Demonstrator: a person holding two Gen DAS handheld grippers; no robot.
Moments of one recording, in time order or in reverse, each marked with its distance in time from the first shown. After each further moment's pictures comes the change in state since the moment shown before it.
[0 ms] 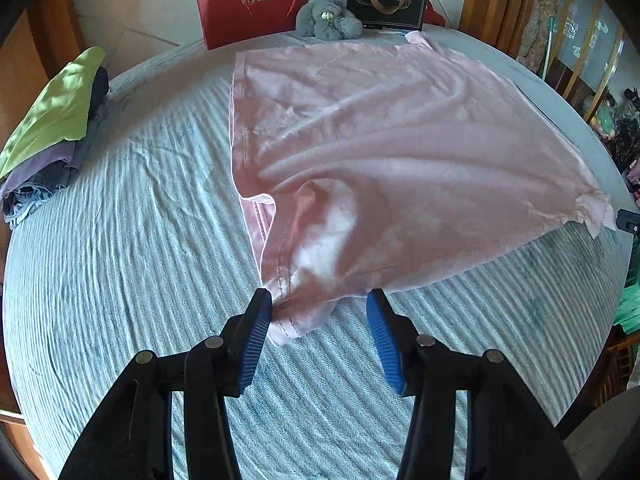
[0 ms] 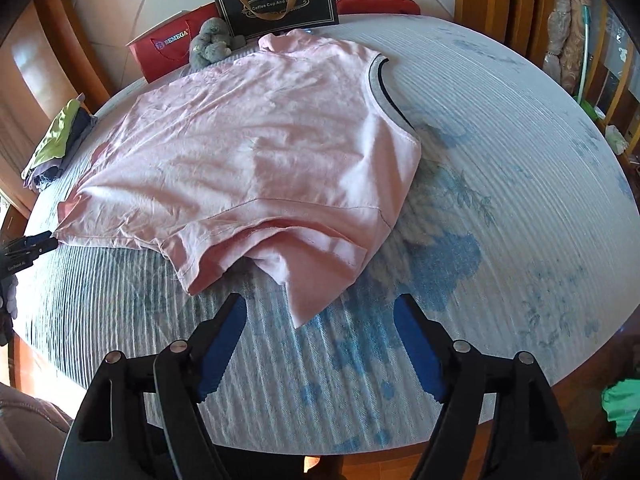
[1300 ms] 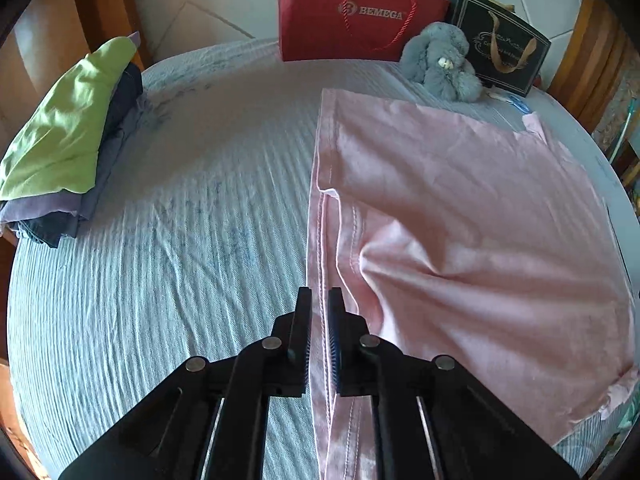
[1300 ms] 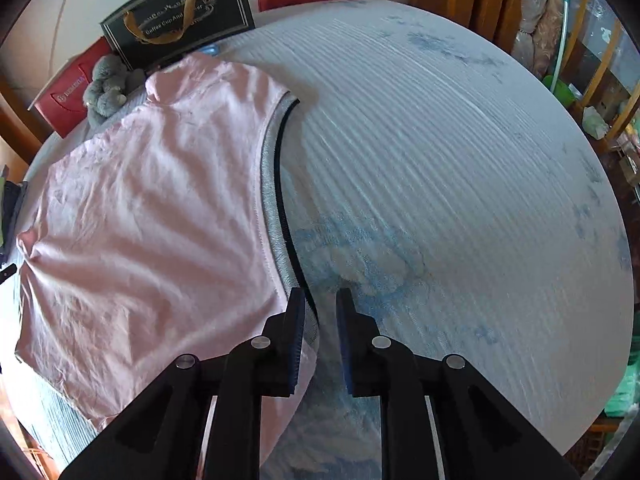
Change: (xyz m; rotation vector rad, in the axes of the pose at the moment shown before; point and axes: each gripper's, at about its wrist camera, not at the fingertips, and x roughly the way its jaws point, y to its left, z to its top) left arm 0.074 0.071 0.121 -0.242 0.006 0.089; right arm 0.047 -0.079 0.139 0.105 0.061 -0.095
